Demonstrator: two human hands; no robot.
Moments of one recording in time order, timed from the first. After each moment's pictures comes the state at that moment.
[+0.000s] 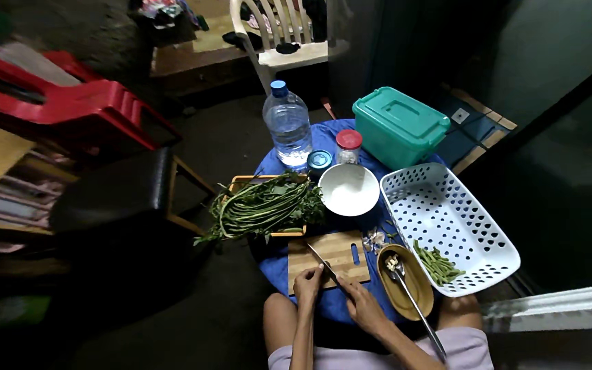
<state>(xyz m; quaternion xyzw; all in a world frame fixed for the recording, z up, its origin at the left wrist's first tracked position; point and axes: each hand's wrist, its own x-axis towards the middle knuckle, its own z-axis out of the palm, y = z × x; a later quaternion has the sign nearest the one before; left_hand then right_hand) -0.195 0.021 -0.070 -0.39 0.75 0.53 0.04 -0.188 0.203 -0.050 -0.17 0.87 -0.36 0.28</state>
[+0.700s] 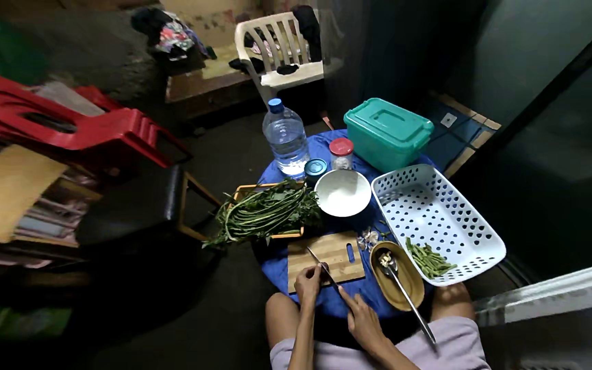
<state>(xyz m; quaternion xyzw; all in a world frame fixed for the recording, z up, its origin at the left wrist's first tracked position) -0.188 0.036 -0.059 -0.35 0.80 0.48 -0.01 -0.137 0.214 -0.056 -0.12 0.90 -0.32 0.27</state>
